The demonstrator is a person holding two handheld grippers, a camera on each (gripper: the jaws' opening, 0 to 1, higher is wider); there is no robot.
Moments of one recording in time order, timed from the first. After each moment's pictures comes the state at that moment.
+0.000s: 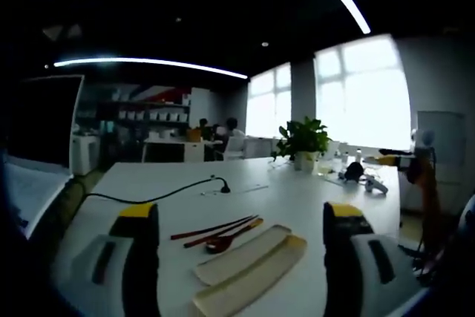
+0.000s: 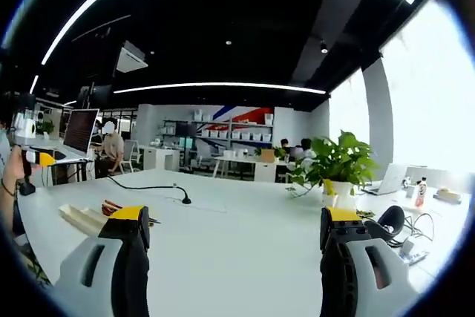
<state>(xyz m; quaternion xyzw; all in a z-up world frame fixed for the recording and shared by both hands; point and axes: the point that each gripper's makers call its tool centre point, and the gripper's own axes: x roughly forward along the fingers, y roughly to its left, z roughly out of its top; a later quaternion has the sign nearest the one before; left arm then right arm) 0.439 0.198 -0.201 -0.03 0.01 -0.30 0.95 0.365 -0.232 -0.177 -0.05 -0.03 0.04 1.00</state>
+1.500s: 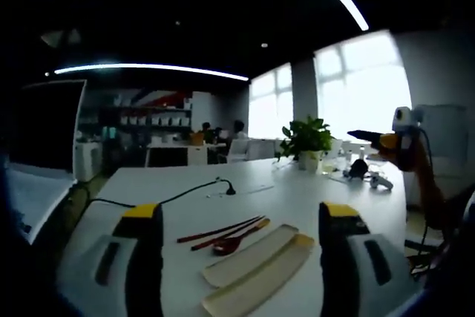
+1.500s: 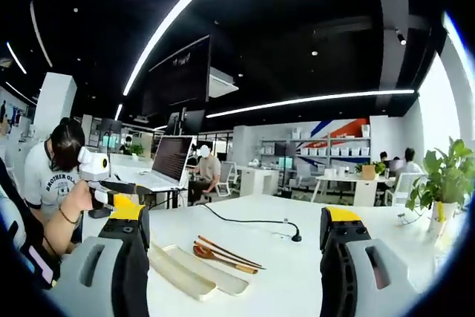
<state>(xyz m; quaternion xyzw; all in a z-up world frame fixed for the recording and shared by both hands) 0.444 0.203 -0.204 -0.02 0.00 -0.30 0.95 0.416 -0.056 -0.137 -0.03 -0.07 0.33 0.94</state>
